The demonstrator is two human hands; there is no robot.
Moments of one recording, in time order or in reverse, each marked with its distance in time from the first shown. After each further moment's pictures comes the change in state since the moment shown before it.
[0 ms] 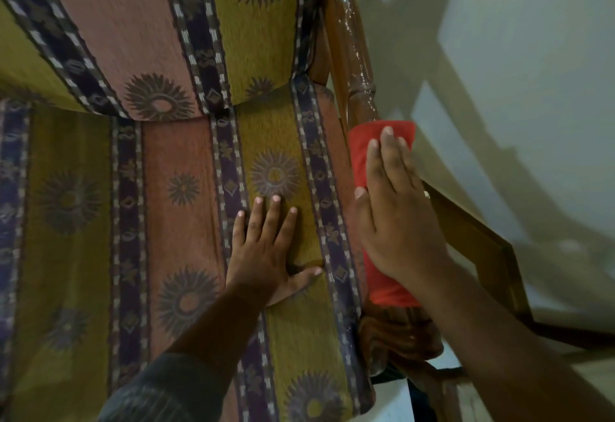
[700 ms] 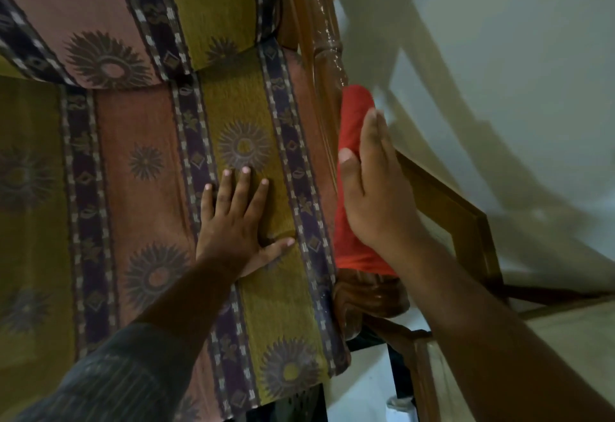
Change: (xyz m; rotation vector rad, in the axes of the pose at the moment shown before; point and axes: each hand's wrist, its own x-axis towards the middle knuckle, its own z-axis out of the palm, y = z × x) left_hand -0.001 0.000 0.006 0.027 0.033 -0.001; right_hand -0.017 0.007 -0.004 0.335 -0.008 0.185
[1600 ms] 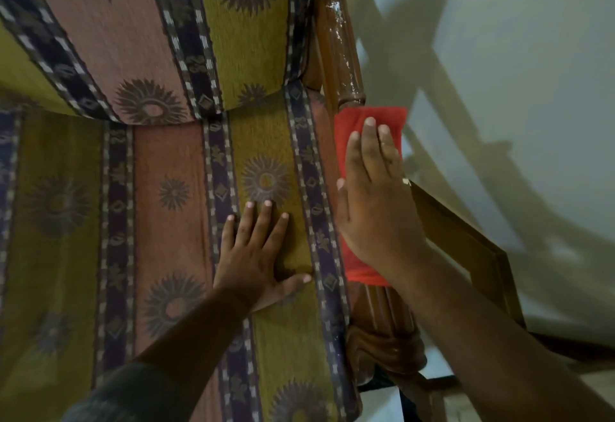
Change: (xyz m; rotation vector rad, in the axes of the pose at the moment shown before) left_hand 0.004 0.000 -0.012 -0.026 -0.045 0.042; right_hand 0.040 -0.013 0.004 -0.404 0.030 -0.239
